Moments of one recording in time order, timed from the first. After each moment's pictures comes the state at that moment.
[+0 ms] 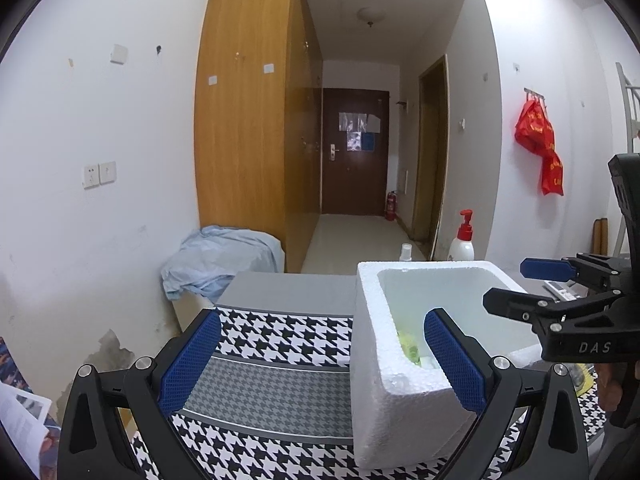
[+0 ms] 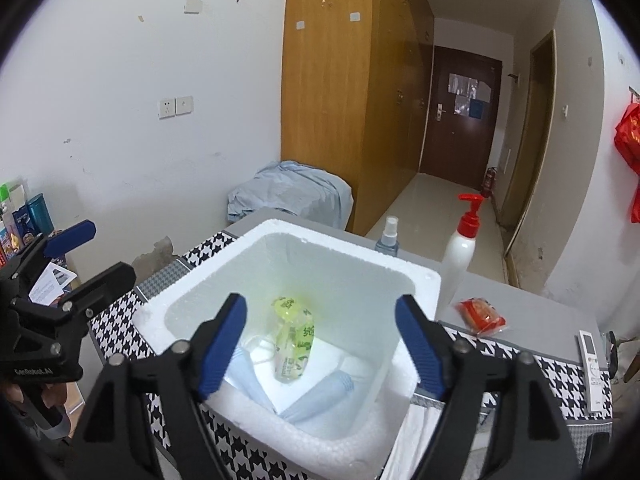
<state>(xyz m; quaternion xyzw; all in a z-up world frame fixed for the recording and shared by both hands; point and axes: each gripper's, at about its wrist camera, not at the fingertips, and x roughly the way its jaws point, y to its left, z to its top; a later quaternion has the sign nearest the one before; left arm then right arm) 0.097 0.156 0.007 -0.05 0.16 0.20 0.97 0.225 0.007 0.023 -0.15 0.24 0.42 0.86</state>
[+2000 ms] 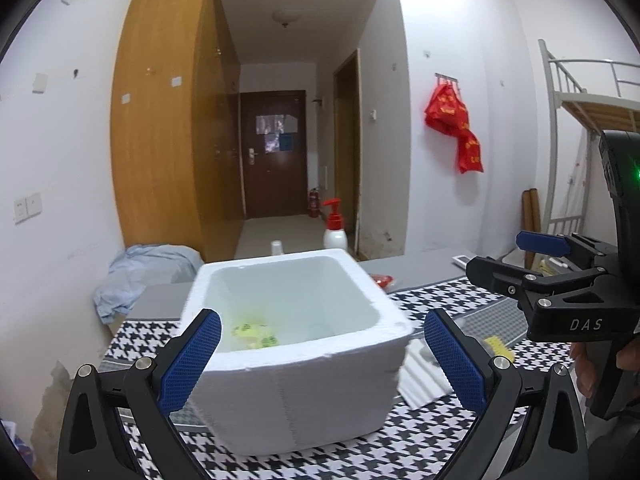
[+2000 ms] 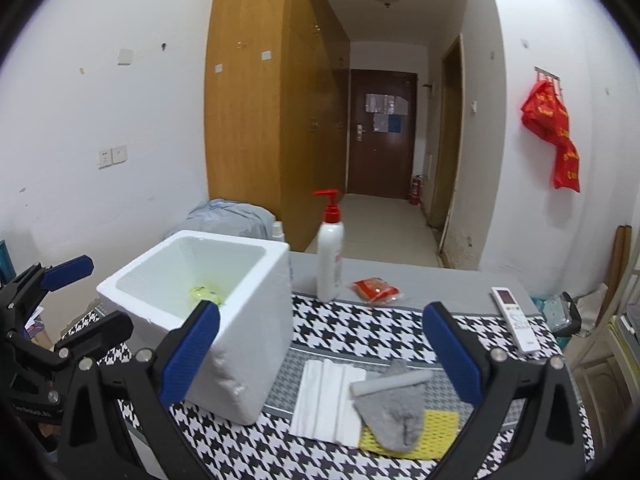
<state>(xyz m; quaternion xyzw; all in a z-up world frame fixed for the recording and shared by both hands) 0.106 0.049 0.011 -0.01 0.16 0.05 0.98 0.208 -0.128 0.029 -0.08 0.19 0.29 0.93</state>
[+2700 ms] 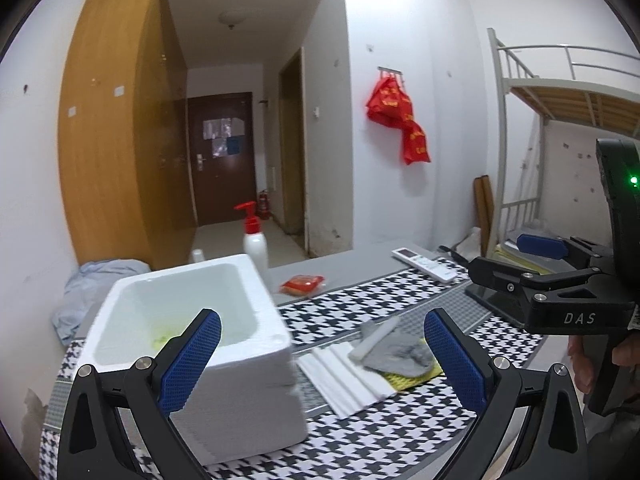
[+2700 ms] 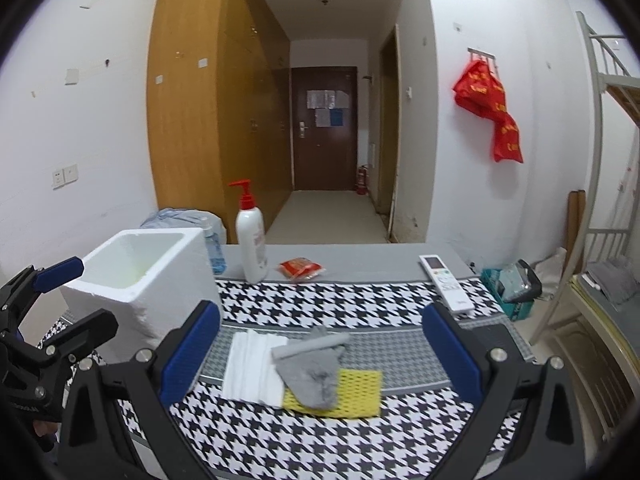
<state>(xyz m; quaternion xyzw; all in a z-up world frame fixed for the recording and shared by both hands) 0.124 -0.006 0.005 0.02 0.17 -0.04 0.99 0.206 -0.209 0.018 -0.04 0.21 0.20 0.96</state>
